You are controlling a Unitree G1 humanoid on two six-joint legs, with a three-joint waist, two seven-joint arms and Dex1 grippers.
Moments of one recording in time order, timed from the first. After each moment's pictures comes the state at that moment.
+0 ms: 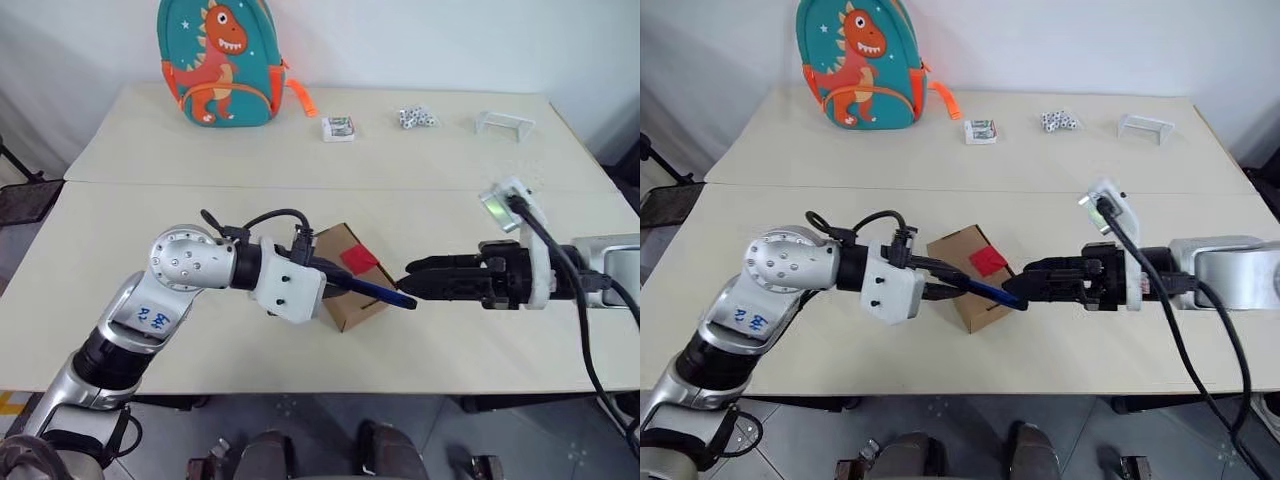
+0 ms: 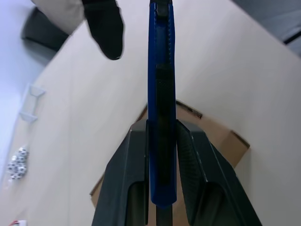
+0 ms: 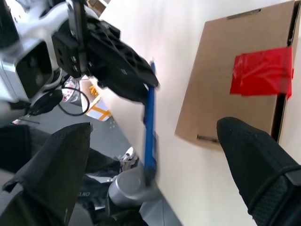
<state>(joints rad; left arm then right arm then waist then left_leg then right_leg) -0.66 0.68 -0.33 -0.33 -0.02 0.00 -1.05 -0.66 -1.16 0.05 -0.23 1.95 1.22 0.15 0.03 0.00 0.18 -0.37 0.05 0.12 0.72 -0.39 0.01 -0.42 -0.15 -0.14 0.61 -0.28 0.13</state>
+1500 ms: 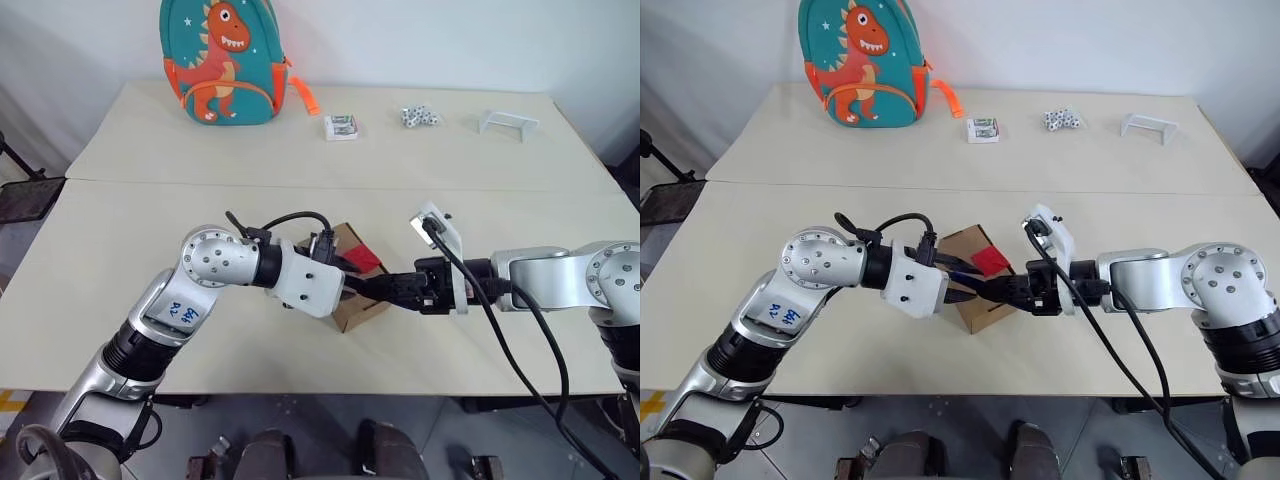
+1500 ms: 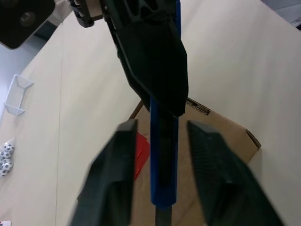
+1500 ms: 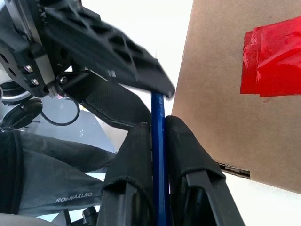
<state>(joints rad) -0.70 0.61 -0.33 -0.29 0.03 0.06 -1.05 -0.70 -0.93 0.19 -0.20 1.95 1.20 -0.08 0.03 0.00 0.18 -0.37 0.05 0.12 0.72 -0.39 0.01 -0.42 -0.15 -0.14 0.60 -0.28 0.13</state>
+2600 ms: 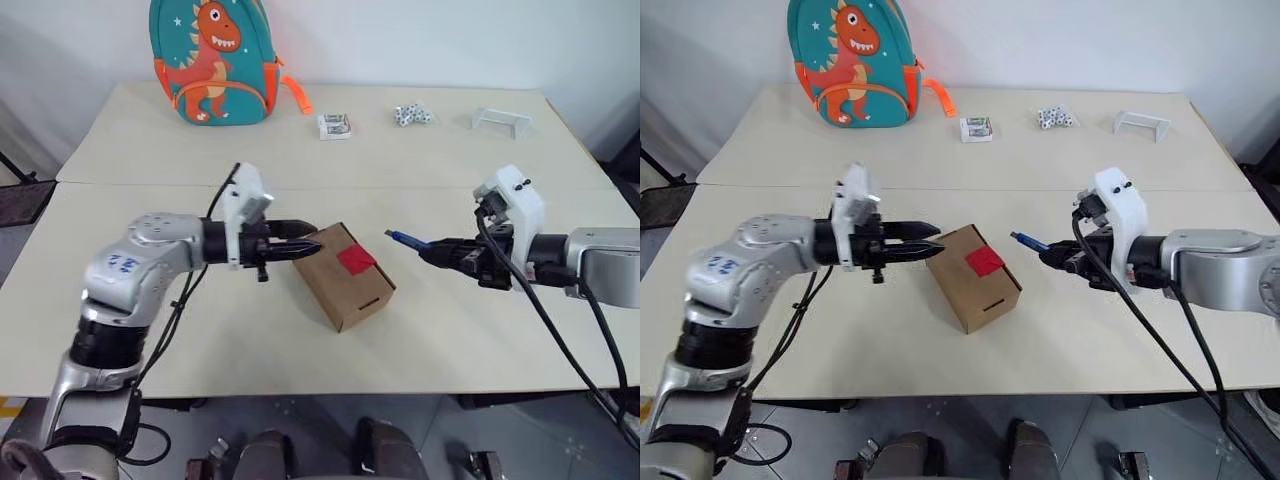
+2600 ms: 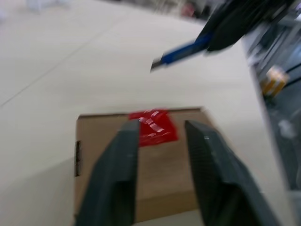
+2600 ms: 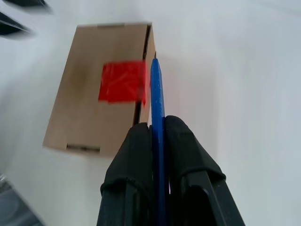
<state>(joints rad) -0.70 0.60 -0.12 -0.14 -0.47 0.73 -0.88 -0.67 -1.13 -0.01 -0.39 1.65 1.20 -0.09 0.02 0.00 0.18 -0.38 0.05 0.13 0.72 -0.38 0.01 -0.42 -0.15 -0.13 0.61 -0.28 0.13</state>
